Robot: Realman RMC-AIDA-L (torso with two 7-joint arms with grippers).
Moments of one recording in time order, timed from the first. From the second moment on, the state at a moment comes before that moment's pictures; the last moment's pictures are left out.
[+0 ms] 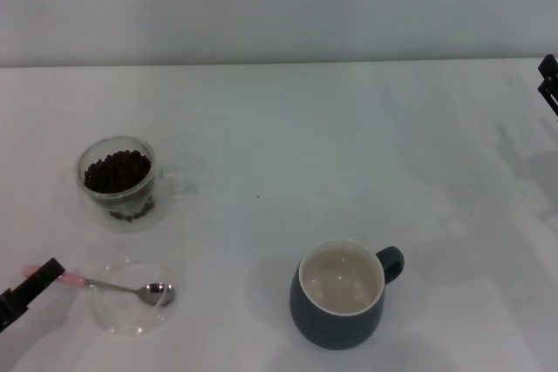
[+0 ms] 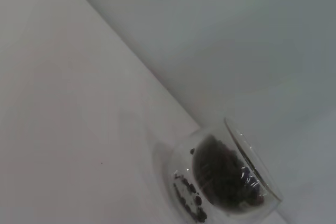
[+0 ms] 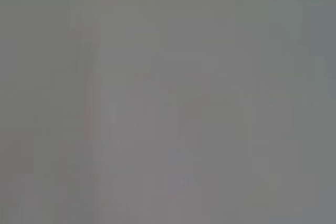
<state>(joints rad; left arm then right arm) -0.24 -2.05 0.15 0.21 -1.12 -1.42 1.63 0.41 2.01 -0.26 0.04 -1.21 -1.37 0.34</state>
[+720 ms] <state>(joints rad) -0.25 -2.02 0.15 0.27 -1.12 -1.58 1.62 0.40 2.01 -0.26 0.05 -1.21 -1.37 0.34</state>
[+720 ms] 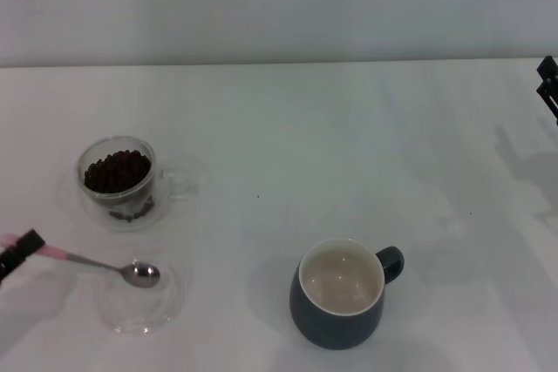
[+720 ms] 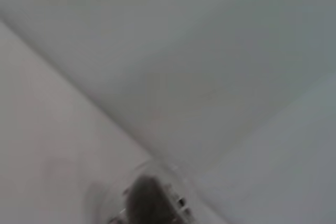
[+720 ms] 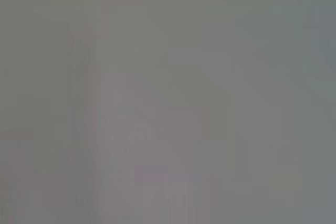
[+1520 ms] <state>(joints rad) -0.43 -1.87 0.19 0.48 -1.19 -1.68 1.70 0.41 2.01 -0.25 0.07 -1.21 -1.37 0.34</state>
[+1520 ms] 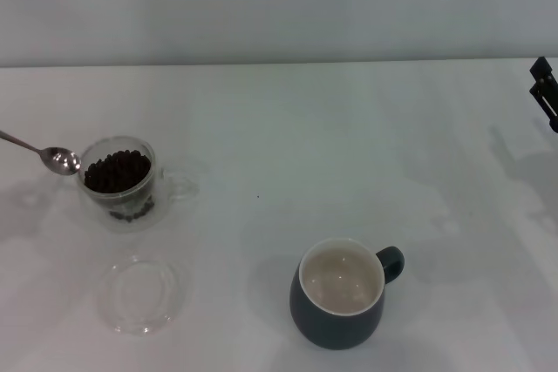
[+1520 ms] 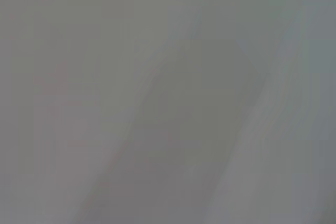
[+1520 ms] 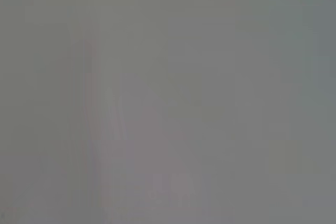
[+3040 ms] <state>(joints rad) -0.54 -1.92 0.29 0.42 -1.17 -1.46 1.79 0.43 2.01 -0.22 0.09 -1.15 -1.29 0.34</state>
